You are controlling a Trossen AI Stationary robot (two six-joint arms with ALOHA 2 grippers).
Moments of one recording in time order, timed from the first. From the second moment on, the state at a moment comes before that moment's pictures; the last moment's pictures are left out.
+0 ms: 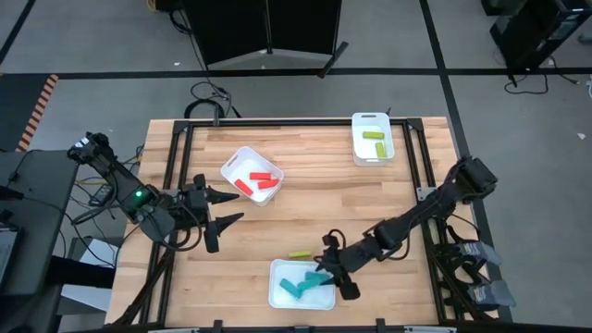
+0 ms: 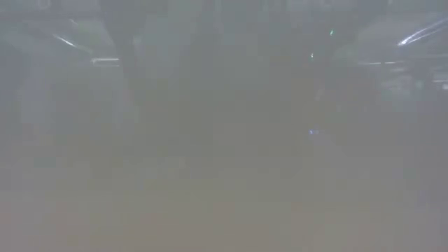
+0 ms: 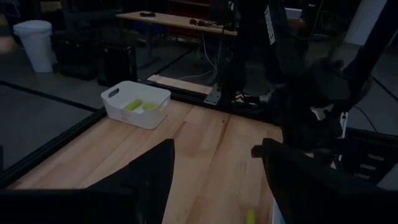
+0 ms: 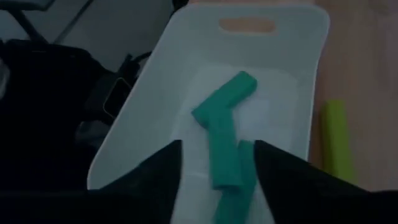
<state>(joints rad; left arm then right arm) -0.72 0.96 0.94 -0.30 -0.98 -0.42 0.52 1.69 0.95 0.07 0.03 0.34</state>
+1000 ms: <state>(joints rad) -0.21 0.82 0.73 -0.10 -0.55 -0.15 0.08 0.83 0.40 0.23 0.03 -0.13</state>
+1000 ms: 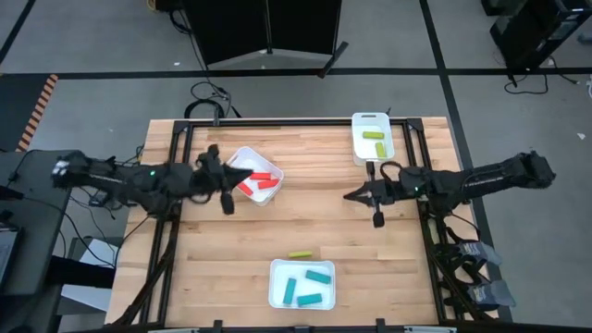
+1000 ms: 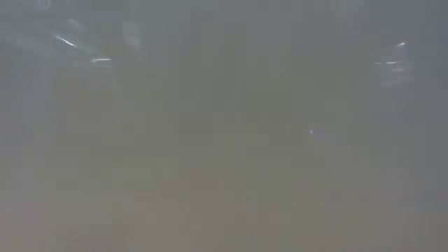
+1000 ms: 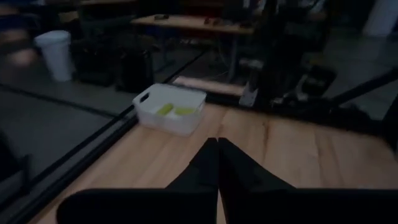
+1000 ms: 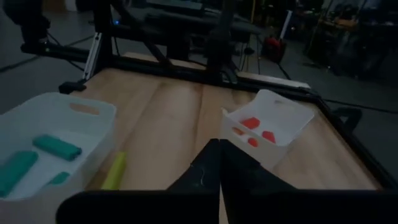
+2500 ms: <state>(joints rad) 0.44 0.80 0.66 0.07 -0.07 -0.27 -0.61 0.87 0.44 0.35 -0.71 0.39</state>
